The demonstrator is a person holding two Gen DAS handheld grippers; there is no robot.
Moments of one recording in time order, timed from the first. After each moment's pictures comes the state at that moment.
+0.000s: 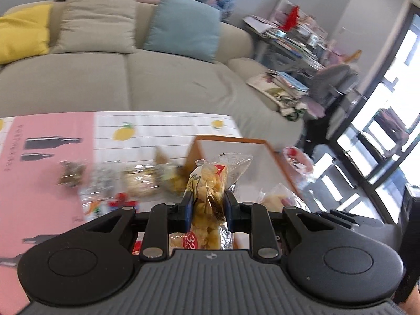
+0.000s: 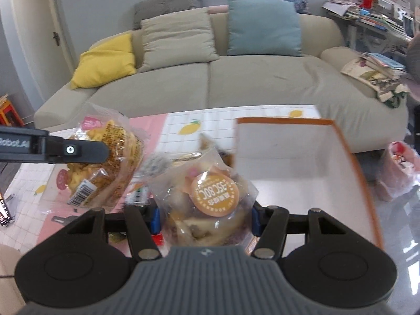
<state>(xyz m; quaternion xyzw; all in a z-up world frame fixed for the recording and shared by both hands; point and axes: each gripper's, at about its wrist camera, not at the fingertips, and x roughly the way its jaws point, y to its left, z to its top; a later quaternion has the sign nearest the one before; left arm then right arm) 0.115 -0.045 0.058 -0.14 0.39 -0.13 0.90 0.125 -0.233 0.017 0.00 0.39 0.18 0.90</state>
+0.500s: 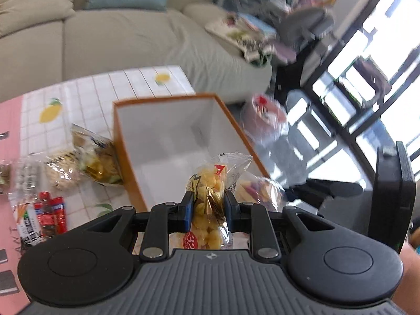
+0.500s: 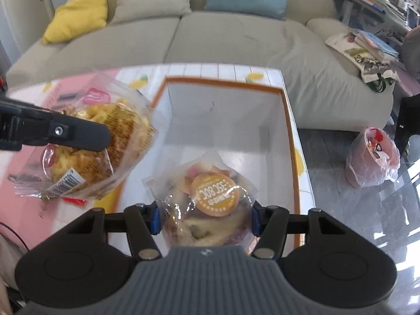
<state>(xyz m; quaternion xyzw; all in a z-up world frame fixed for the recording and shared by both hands) 0.184 -0.150 0.017 -0.09 0.49 -0.22 0.84 0.197 -0.317 -0.017 -0.08 0.48 0.16 0.86</state>
